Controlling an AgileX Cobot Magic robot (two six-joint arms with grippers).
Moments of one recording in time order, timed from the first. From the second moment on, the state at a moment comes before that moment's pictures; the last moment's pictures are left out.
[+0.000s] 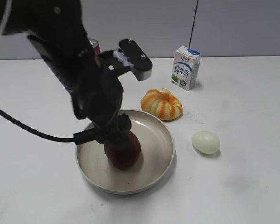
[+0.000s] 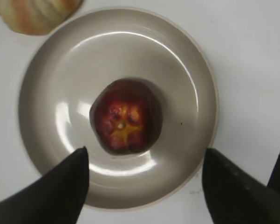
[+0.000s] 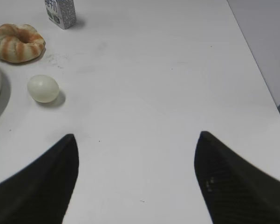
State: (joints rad) left arm -0.78 1.77 -1.29 -0.25 0.93 0.65; right arm 0.04 -0.01 -0.50 0.02 1.05 0.02
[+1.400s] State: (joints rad) left arm -0.42 1.77 -1.39 -0.08 0.99 0.60; right arm 0.04 -0.01 -0.50 0.02 1.05 0.02
